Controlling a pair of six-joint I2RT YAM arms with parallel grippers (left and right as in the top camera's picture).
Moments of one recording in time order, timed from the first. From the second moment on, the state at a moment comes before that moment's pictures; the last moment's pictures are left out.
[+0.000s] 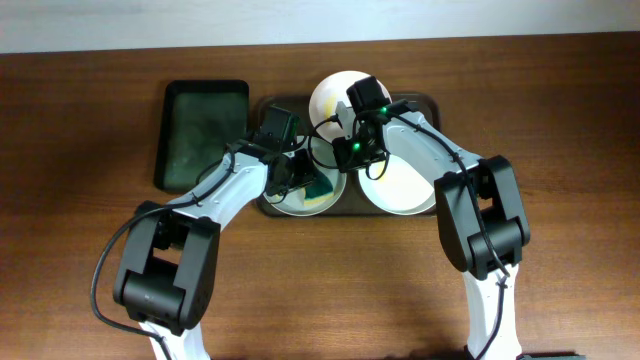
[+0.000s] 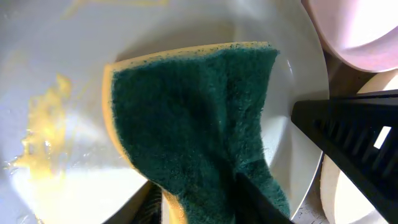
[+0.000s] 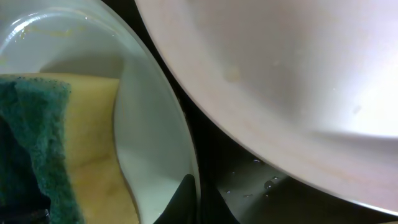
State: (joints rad) left arm -0.38 1.97 1.29 -0.49 0.21 -0.63; right arm 0.36 2.24 1.67 -0.72 -0.33 0.09
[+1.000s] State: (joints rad) left arm -0.35 1.98 1.40 -0.73 -0.24 -0.51; right arm 0.37 2.24 1.68 -0.75 -0.36 0.10
